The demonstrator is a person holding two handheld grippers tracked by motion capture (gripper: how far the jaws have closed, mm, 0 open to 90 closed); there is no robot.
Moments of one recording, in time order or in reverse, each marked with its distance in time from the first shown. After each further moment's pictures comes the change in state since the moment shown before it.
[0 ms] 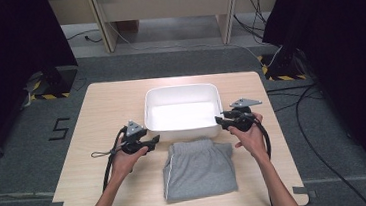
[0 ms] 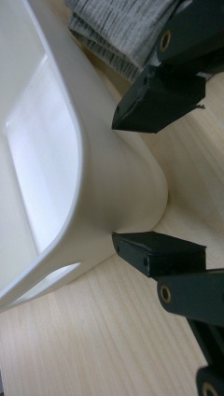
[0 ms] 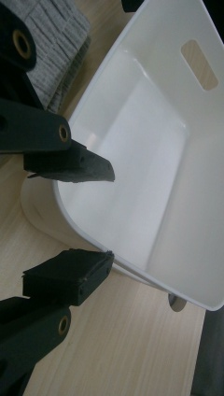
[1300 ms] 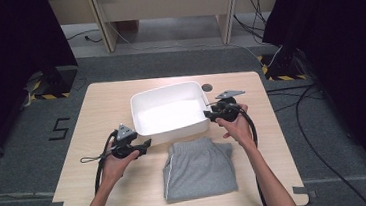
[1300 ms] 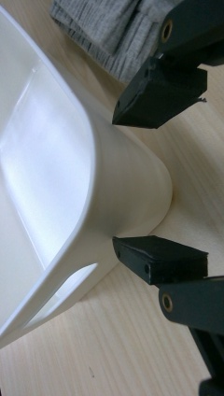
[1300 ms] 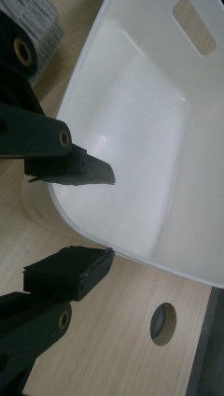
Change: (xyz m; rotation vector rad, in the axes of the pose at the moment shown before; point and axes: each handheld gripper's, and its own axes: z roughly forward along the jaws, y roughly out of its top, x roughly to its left) left arm 0.011 -0.008 -0.025 0.023 0.041 0.006; right arm 0.007 0.029 0.039 0.049 0.040 -0.035
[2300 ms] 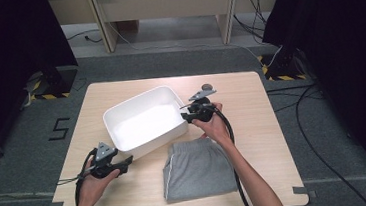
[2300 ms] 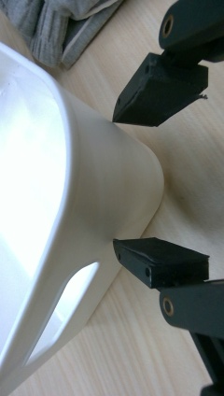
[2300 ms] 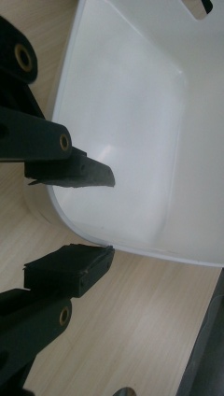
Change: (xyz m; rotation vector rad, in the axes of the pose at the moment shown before) left arm 0.018 -0.046 -0.052 0.032 0.057 0.016; right arm 0.054 0.028 0.041 0.031 0.064 -0.107
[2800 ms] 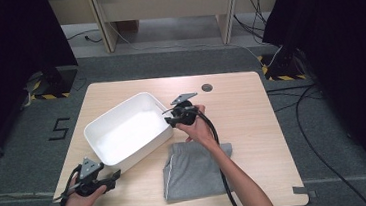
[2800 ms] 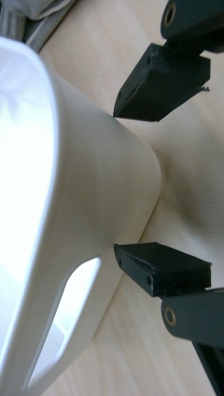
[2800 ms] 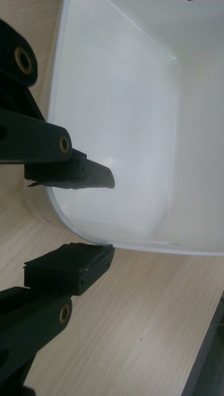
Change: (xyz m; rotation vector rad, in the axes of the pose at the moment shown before) left arm 0.007 -0.033 -0.037 0.010 0.039 -0.035; right arm 0.040 0.018 0.026 0.011 0.067 -0.052
